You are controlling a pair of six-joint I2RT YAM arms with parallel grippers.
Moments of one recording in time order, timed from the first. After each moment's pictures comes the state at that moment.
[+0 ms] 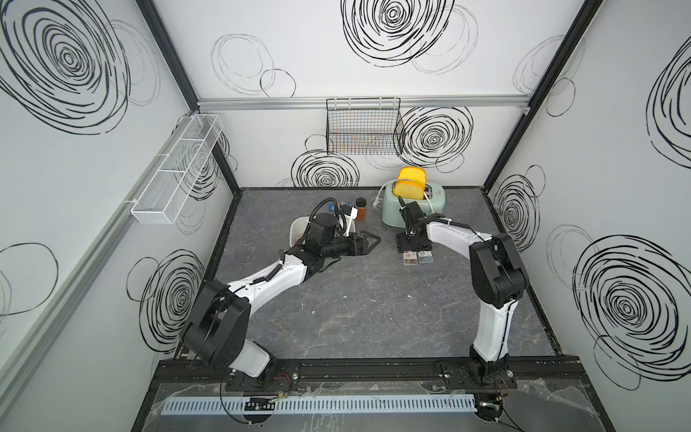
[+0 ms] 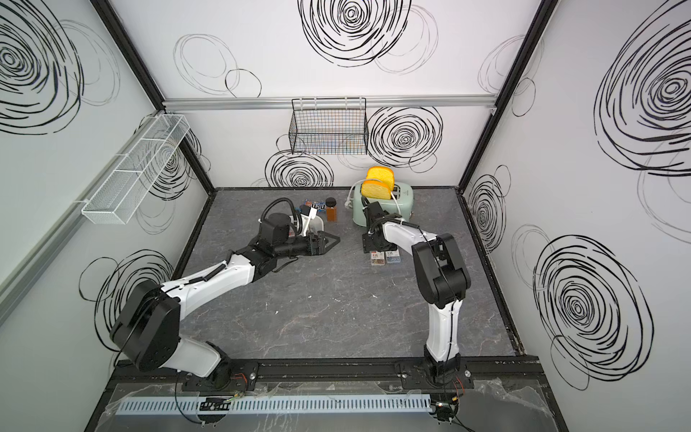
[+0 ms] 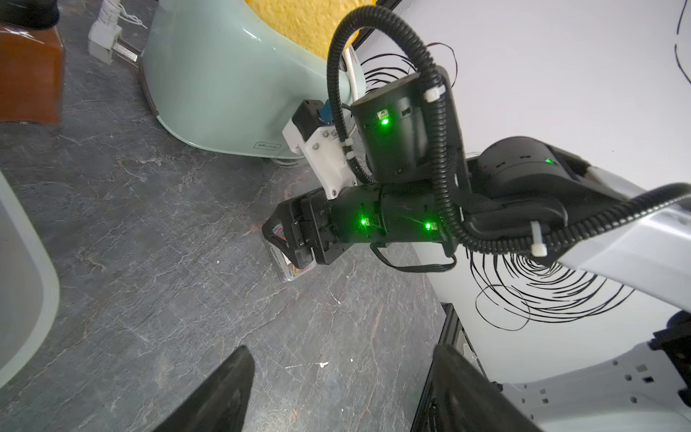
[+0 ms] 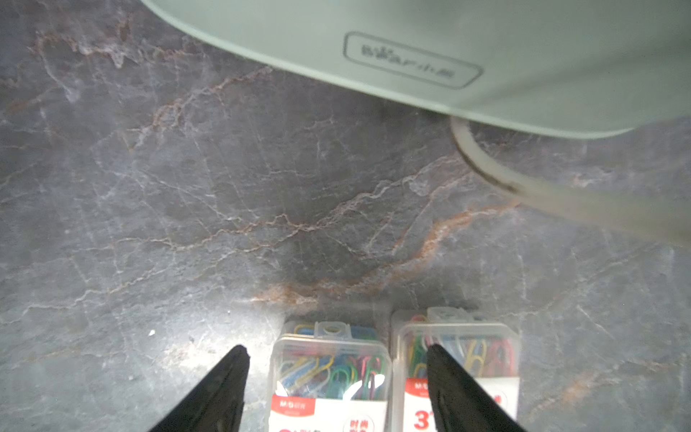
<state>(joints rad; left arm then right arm) -0.52 1.51 0.95 0.14 0.53 -0.66 0.41 1.96 1.39 -0.66 0.16 0.32</state>
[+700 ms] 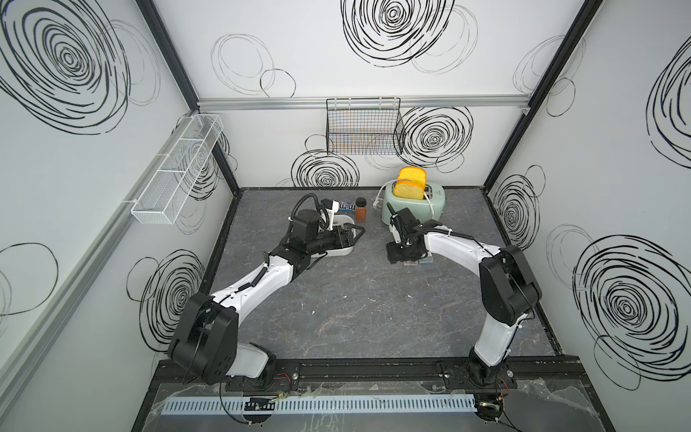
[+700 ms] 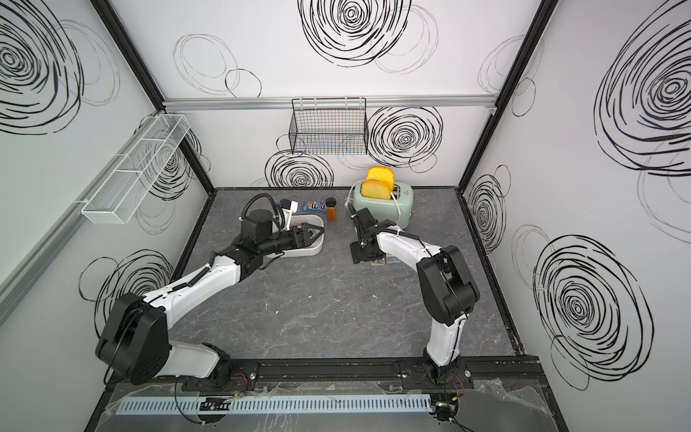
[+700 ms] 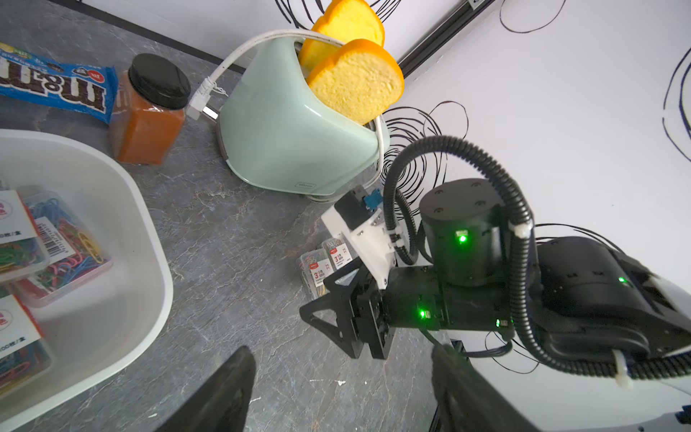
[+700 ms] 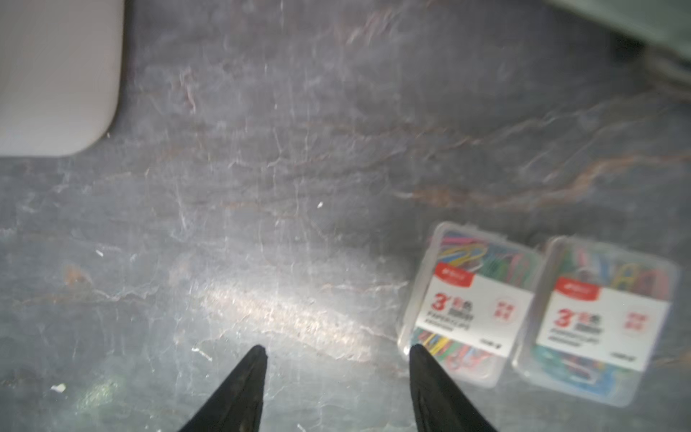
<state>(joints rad) -0.41 1.42 0.91 0.12 0.52 -0.67 0.55 1.81 1.27 -0.70 0.00 0.30</state>
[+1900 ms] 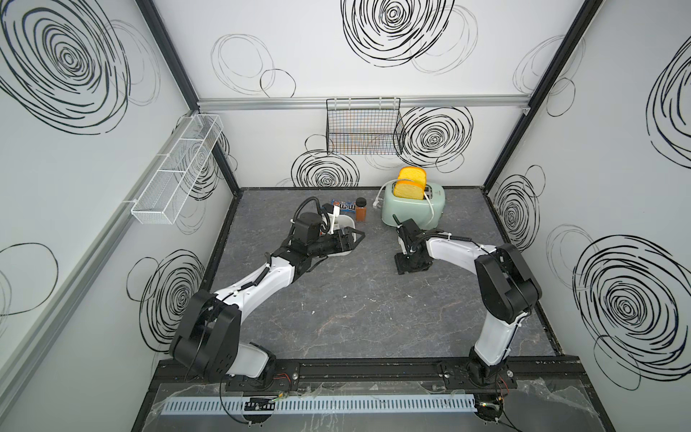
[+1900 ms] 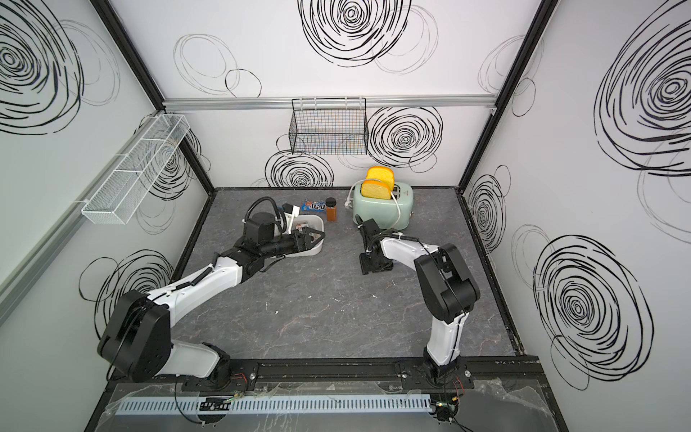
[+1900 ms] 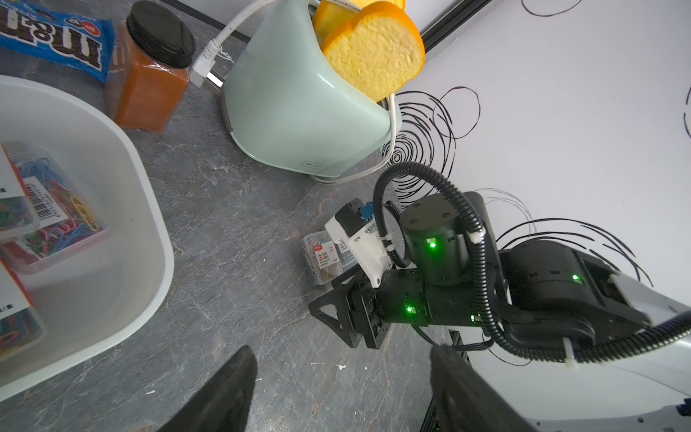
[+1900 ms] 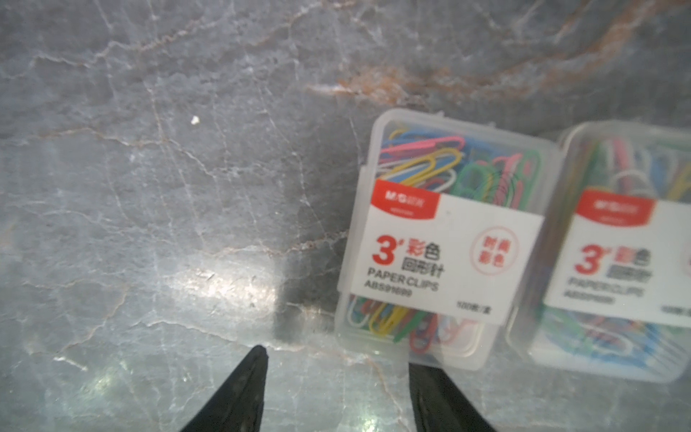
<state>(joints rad) -0.41 1.43 0.89 0.11 0.53 -0.69 0.50 1.83 1.16 -0.67 0.05 0.32</state>
